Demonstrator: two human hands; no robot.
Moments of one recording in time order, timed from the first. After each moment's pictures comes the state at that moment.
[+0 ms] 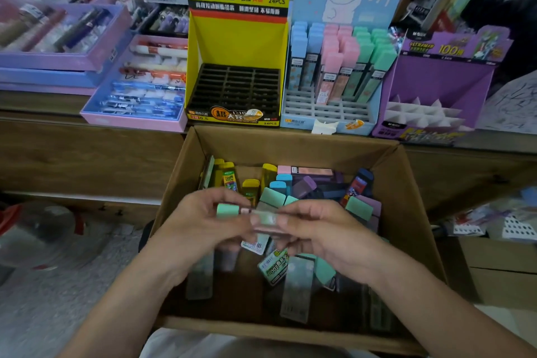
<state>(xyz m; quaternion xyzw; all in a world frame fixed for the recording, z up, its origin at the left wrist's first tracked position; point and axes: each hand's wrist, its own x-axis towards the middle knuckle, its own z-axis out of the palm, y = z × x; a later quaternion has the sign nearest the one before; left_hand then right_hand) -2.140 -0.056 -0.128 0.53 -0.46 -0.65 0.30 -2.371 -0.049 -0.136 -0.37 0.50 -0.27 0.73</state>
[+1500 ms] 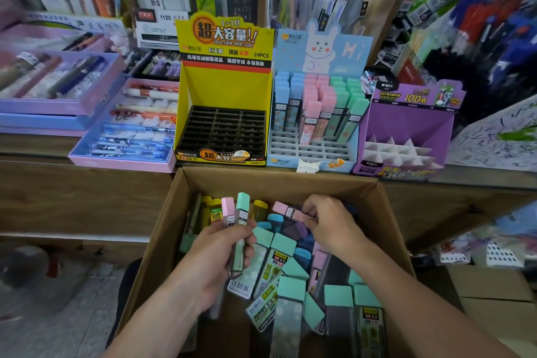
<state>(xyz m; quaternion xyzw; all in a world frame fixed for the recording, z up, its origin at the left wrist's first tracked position) -2.184 -0.083 -0.143 0.52 -0.22 -0.74 0.37 -2.407 -0.125 -0.165 -0.62 0.74 -0.08 0.25</state>
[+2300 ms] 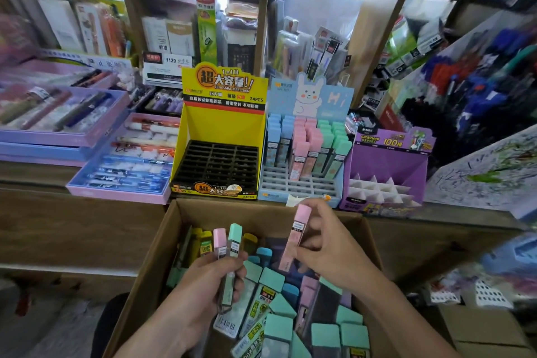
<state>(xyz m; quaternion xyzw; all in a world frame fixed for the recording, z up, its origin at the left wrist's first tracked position) -2.185 -0.084 -0.132 0.51 -0.20 -0.75 0.36 -2.423 -0.108 -0.117 -0.60 0.56 -0.32 0.48</state>
